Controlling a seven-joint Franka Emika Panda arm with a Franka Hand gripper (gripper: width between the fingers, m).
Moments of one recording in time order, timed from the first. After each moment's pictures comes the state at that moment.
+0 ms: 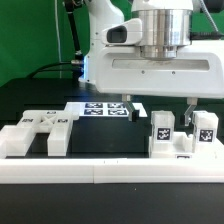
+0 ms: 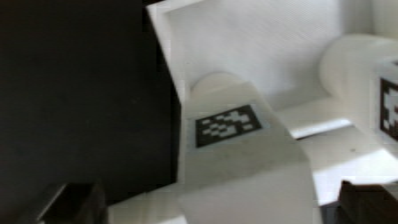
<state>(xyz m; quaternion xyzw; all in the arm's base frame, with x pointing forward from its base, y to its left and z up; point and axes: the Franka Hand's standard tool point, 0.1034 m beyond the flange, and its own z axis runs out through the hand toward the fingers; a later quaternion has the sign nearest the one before) 0.614 0.046 0.073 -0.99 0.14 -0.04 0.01</state>
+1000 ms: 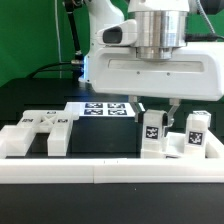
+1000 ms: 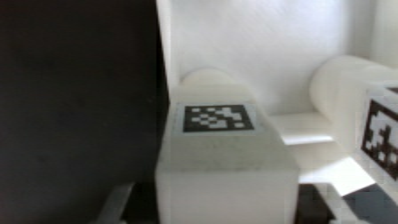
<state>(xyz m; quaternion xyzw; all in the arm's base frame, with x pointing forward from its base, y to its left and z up) 0.613 0.037 0.072 -0.97 0.23 -0.03 0.01</state>
